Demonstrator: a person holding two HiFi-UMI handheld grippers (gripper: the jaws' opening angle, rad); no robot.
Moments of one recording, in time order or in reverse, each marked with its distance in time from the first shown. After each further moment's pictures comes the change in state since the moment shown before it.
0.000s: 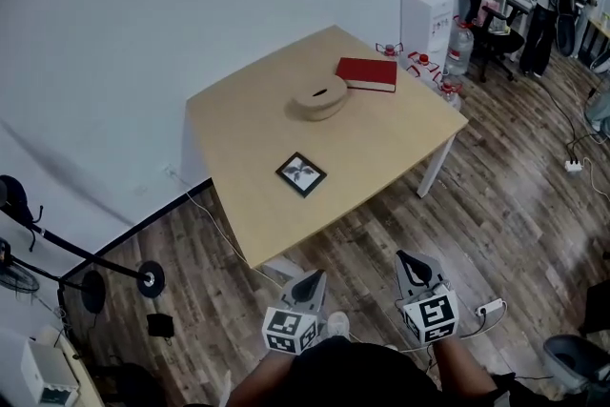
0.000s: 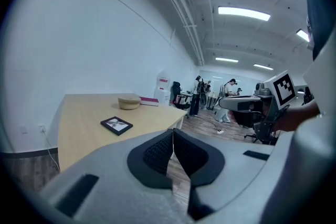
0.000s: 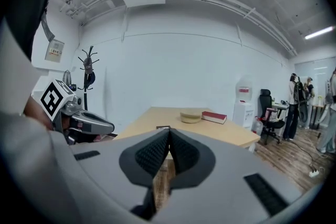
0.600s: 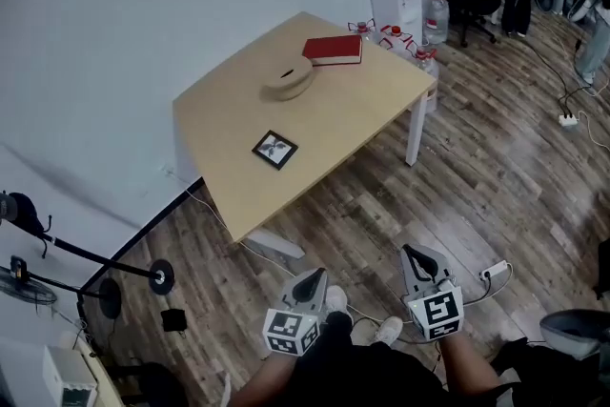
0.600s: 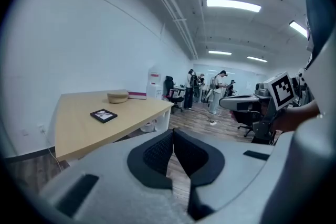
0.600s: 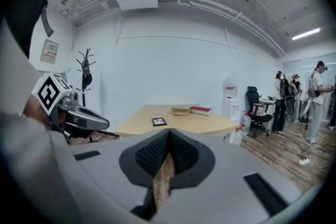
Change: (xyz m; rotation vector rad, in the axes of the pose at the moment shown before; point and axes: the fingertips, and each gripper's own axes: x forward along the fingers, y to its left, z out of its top) left arm -0.036 -0.131 -0.044 0.059 0.062 -0.031; right arm -0.143 -0.027 -0.060 0.043 0.005 -0.070
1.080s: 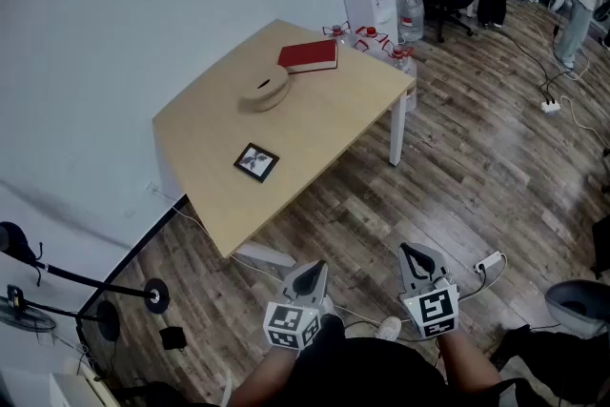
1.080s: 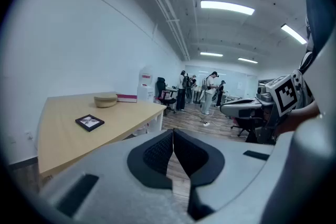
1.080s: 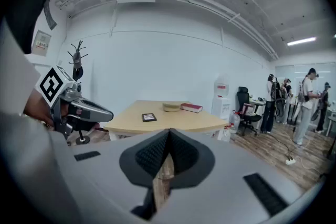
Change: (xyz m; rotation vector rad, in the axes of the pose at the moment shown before) left arm 0.043 -0.006 0.025 0.036 -0.025 -0.078; right arm 0.004 -0.029 -0.003 -0.026 0.031 -0.093
